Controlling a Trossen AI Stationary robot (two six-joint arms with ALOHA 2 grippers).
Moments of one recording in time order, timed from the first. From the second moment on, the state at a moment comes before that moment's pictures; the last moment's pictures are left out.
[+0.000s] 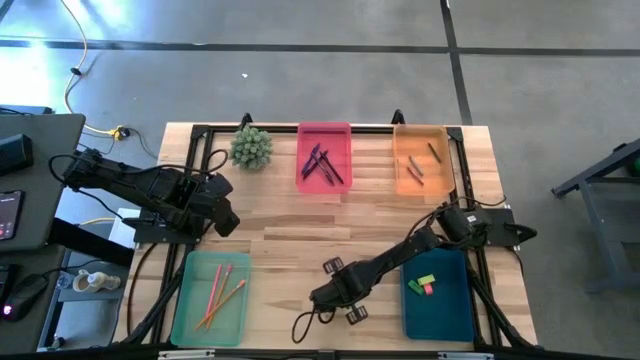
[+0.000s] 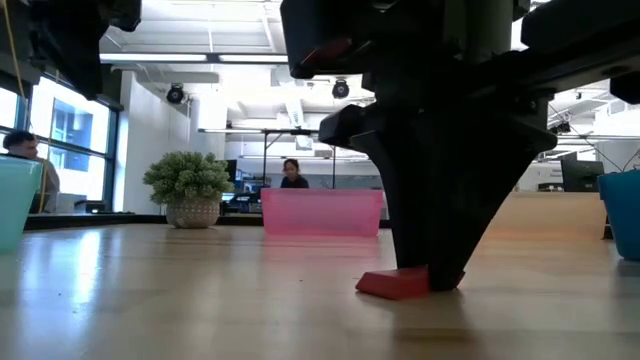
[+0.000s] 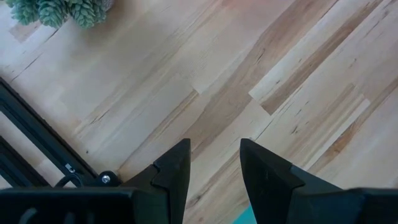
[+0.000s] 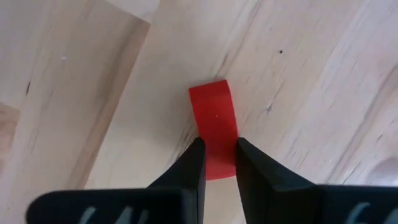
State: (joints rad) left arm -0.15 0.96 0.96 -1.34 -0.32 -1.01; right arm 0.48 2.27 1.74 -0.89 0.00 0.01
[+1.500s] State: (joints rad) left arm -0.15 0.96 0.96 -1.33 -0.29 -0.83; right arm 0.49 2.00 1.73 -1.25 0.24 0.62
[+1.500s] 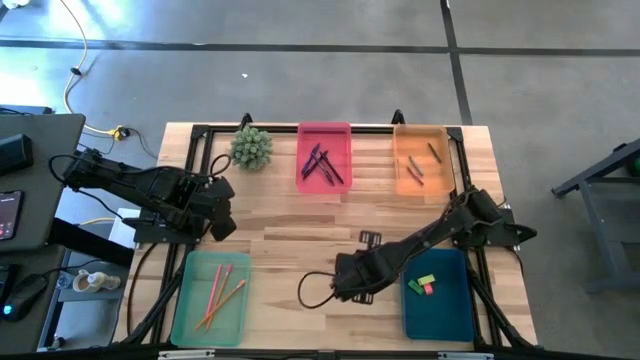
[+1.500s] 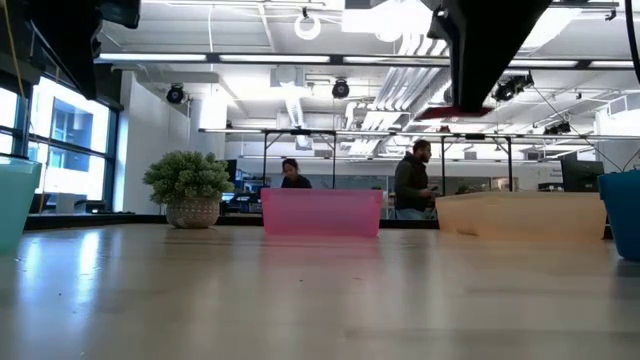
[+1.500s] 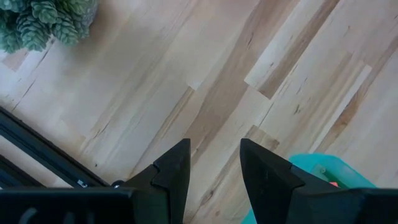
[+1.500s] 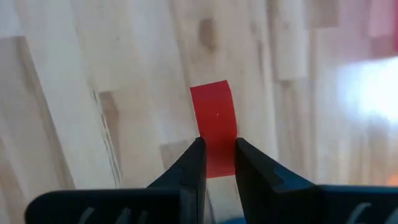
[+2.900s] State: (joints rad) left arm -0.15 0.96 0.96 -0.65 -0.38 -0.89; right arm 0.77 1.08 0.90 -1.11 0.09 1.09
